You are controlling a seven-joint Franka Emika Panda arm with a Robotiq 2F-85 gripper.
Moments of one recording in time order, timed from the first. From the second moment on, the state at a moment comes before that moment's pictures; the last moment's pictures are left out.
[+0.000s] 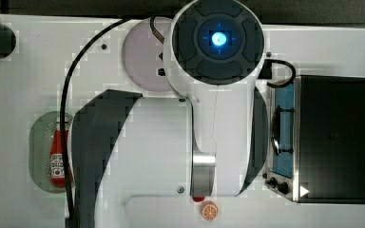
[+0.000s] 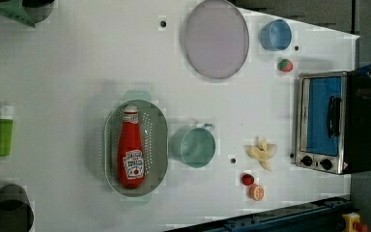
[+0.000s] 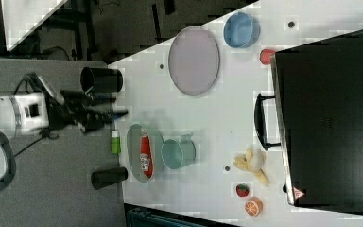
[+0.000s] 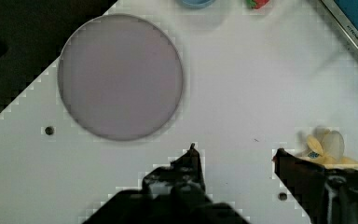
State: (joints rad) arm -0.01 -0.02 0.00 -1.76 0.01 0.18 -0.05
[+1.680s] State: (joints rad) arm 0.09 0.09 0.64 -2.01 0.01 0.47 0.00
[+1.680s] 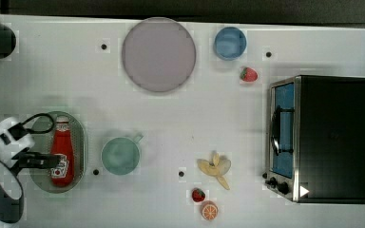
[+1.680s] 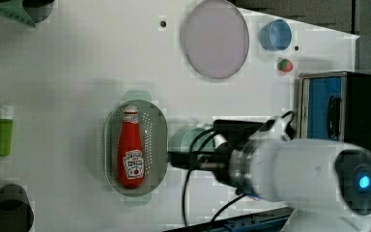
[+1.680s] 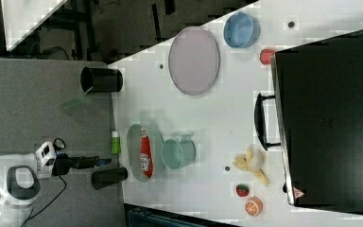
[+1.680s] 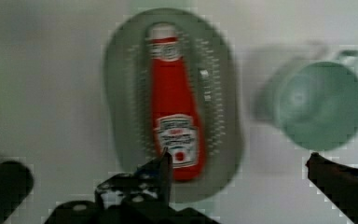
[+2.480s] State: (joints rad) arm 0.10 0.41 0.63 -2.19 -0.17 0.99 0.10
